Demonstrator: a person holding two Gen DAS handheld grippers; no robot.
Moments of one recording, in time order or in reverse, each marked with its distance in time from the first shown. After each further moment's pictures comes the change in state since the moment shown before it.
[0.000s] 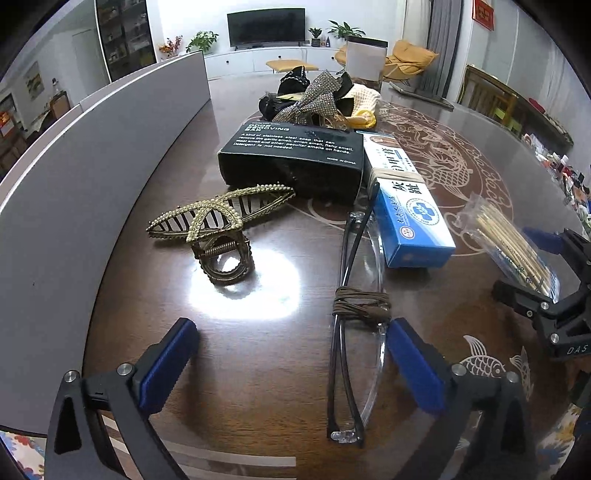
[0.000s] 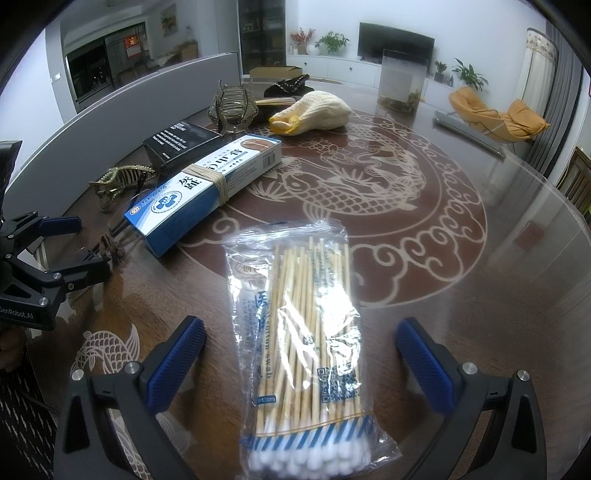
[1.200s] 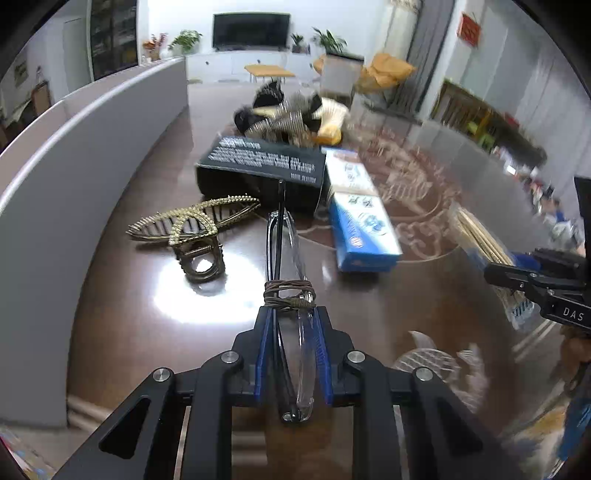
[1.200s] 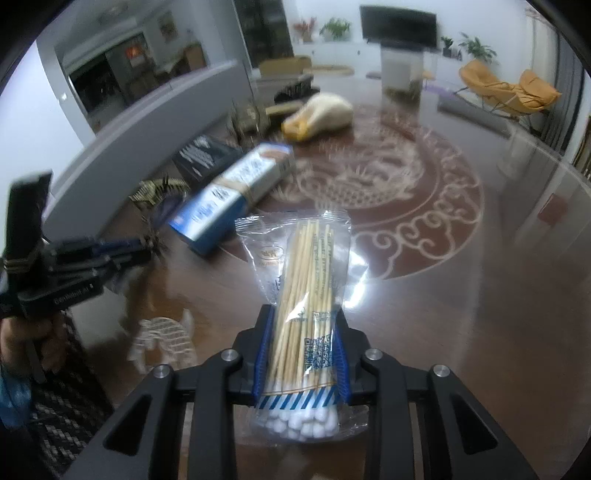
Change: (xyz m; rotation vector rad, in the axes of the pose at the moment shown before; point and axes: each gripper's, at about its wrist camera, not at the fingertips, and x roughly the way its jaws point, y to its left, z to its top) left arm -0.031 0.000 0.004 -0.032 -0.037 -0.160; right arm -0.060 -0.016 -0.002 0.094 0.017 0.153
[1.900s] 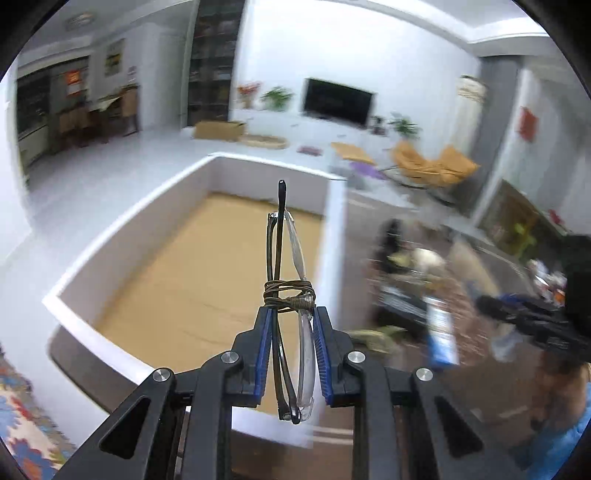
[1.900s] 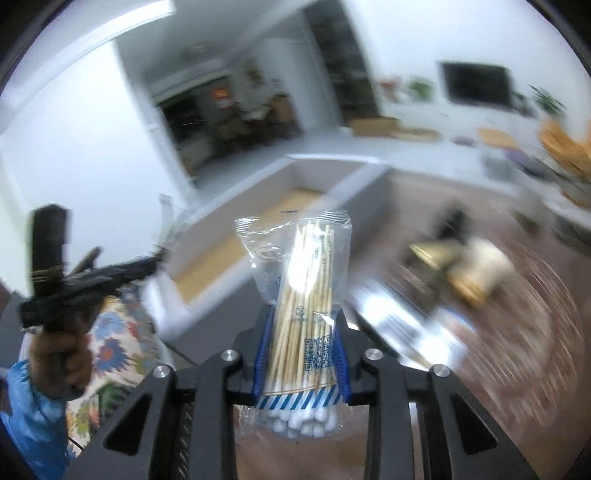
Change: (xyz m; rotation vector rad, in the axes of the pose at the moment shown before) left arm -0.162 0.179 0.044 -0.251 -0.235 0.214; right arm -0.011 0.191 0.132 -0.190 -0.211 0.370
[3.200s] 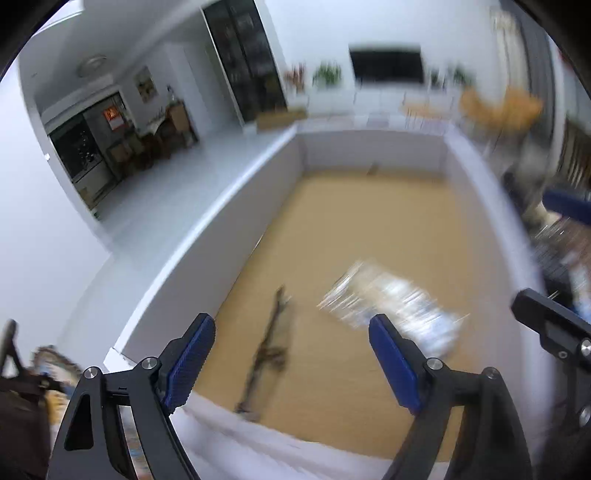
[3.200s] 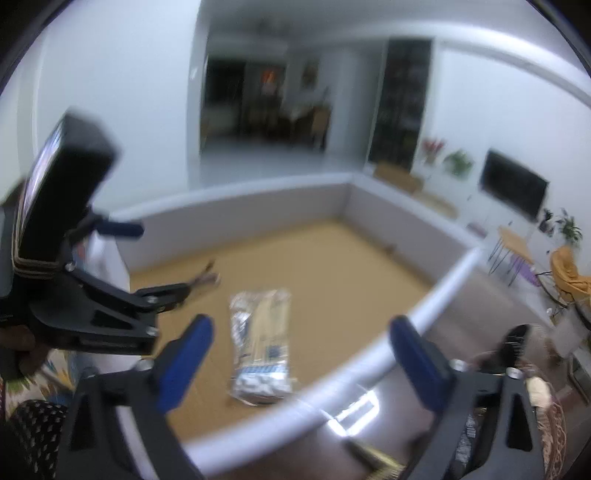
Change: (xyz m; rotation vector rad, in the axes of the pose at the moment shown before) left arm 0.083 0.048 -0.001 0.163 -0.007 0.322; right arm 0.109 0.085 0.000 -0.351 -0.119 -0.239
